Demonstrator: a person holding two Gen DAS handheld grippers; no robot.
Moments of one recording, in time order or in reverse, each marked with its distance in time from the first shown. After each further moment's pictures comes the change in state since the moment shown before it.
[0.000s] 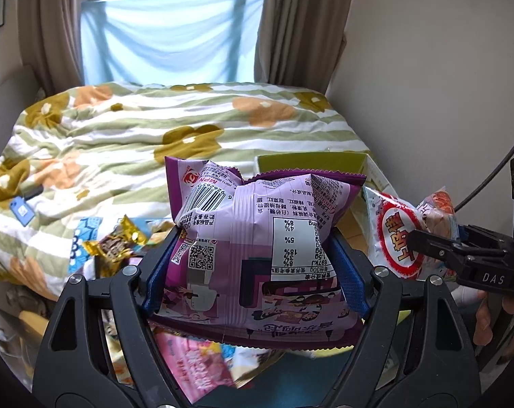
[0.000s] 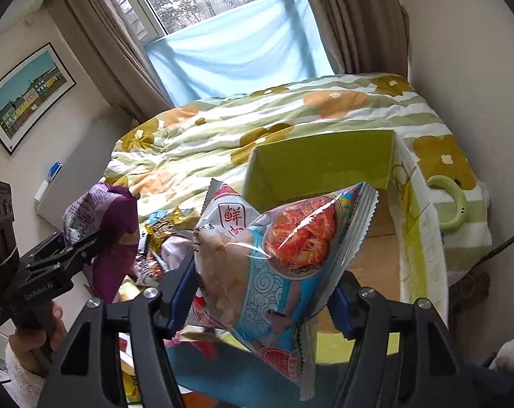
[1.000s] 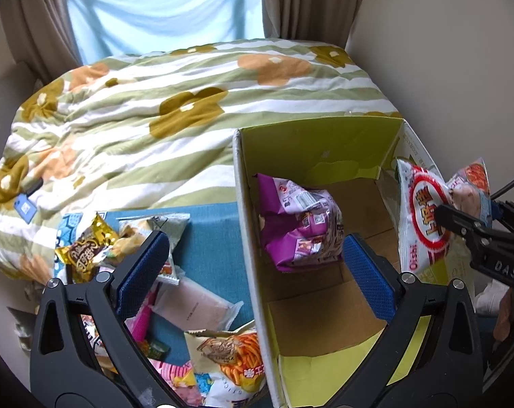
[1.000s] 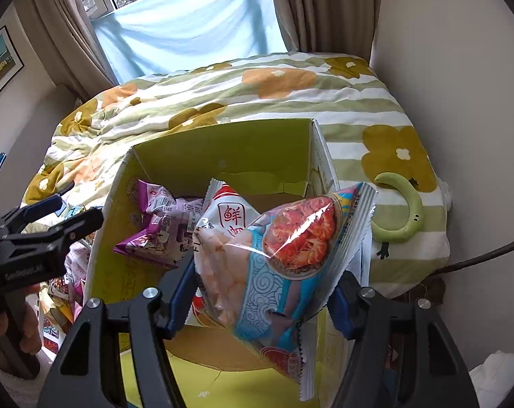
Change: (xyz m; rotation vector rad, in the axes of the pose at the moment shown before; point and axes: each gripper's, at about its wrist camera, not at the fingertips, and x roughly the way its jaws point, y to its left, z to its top) left arm 0.109 -0.033 0.013 0.026 0.181 0.114; right arm 0.062 -0.100 0.044 -0.006 0.108 -0.198
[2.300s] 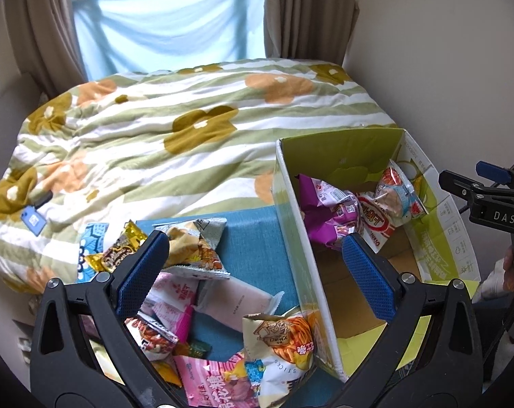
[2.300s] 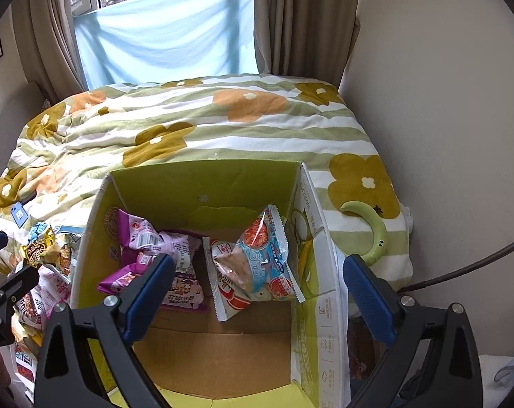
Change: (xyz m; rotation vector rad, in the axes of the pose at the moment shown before) left arm -0.048 0.053 -0.018 0.032 -0.098 -0.002; right arm -0.012 0.036 0.020 -0.029 -0.088 -0.202
